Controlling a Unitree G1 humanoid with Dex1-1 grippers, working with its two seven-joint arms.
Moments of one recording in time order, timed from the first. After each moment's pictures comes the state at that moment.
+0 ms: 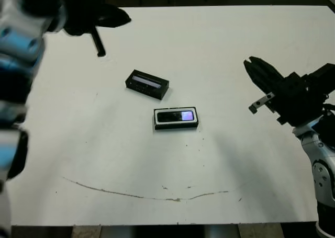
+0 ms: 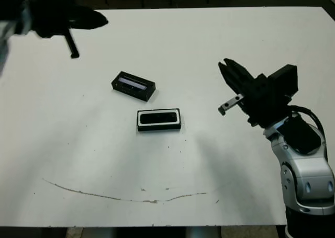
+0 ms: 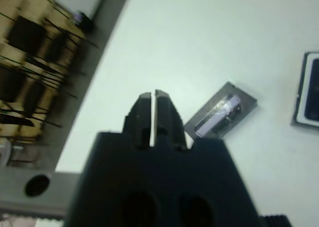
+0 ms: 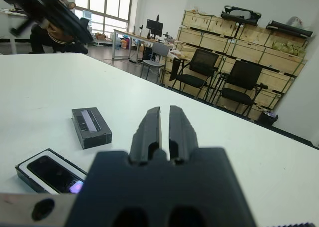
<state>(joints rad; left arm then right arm) -1.28 0.57 -0.42 0.71 0.12 0.26 -1.10 -0.19 -0.49 -0.15 -0.44 0.29 0.33 0.47</state>
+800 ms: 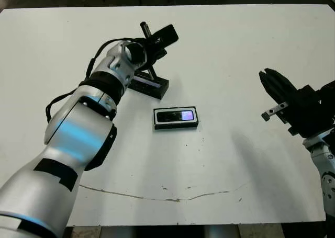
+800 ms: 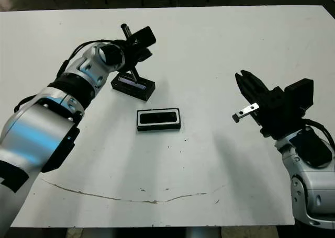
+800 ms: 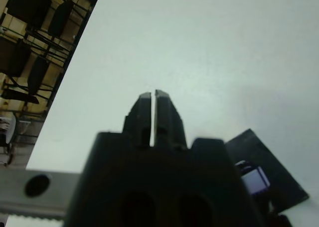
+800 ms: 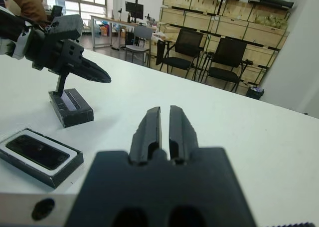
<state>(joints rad) -1.26 0.16 -0.39 1.27 0.32 -0.04 -0.47 -0.07 -0.50 -0.21 -0.41 0.30 0.30 0.45</state>
